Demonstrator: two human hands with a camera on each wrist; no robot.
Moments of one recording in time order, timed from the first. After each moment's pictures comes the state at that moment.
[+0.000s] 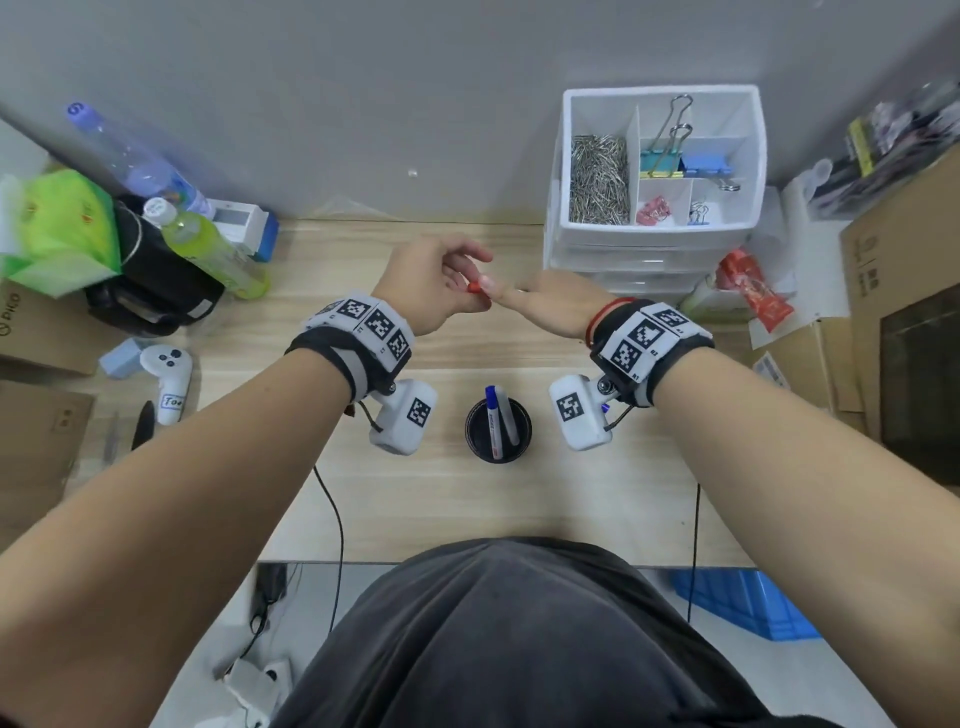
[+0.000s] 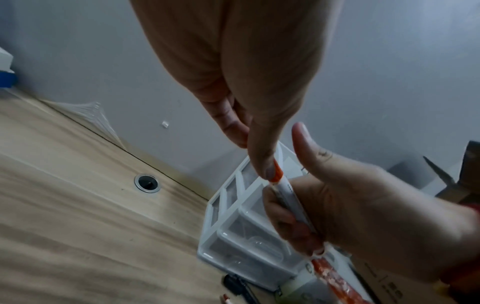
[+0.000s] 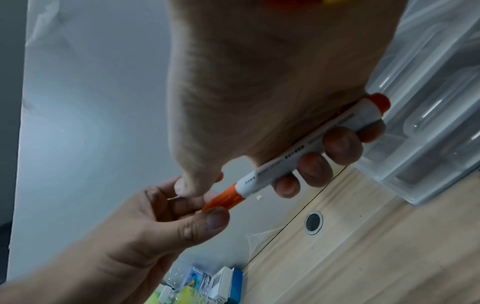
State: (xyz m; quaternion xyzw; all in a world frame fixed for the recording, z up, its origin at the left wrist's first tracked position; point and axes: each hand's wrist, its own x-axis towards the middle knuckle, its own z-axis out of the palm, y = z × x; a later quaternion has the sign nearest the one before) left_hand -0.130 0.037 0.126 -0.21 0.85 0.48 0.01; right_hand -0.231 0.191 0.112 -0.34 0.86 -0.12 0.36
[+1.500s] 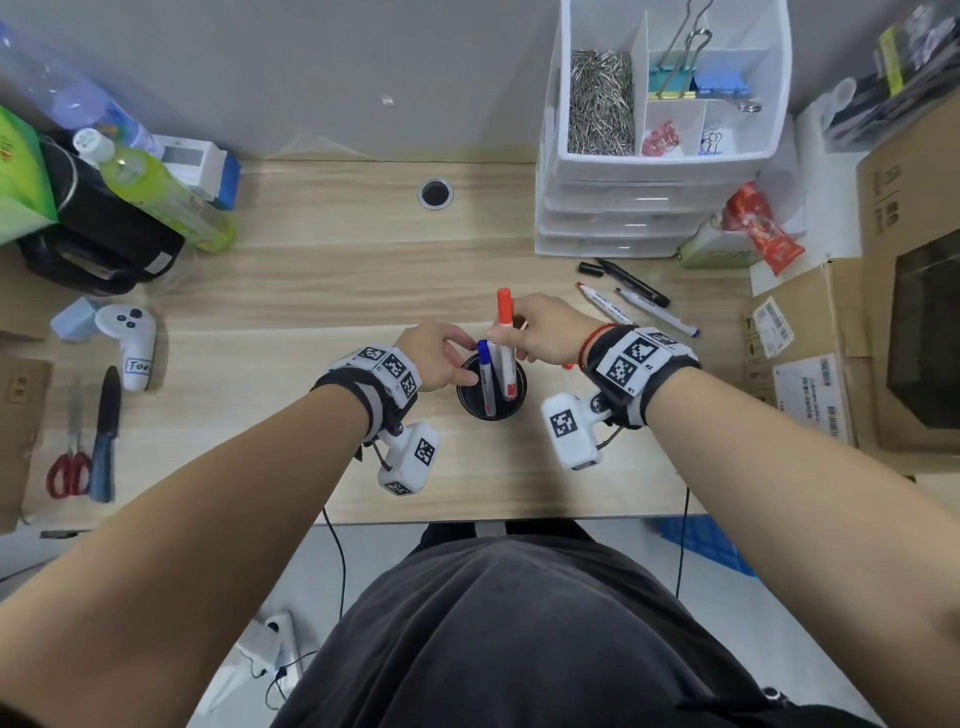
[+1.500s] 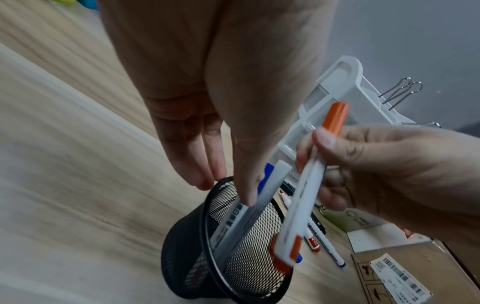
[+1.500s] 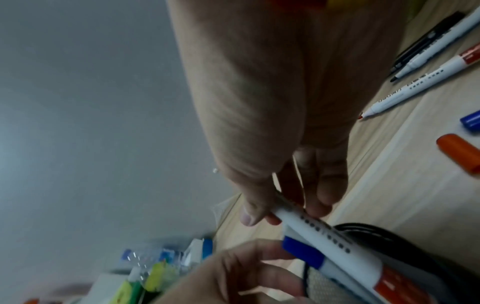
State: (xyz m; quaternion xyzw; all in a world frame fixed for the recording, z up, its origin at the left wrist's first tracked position) left_hand -0.065 0.070 0.026 -0.27 0.80 0.44 0.30; right_hand -0.184 0.225 0.043 -0.32 0.80 -0.24 0.45
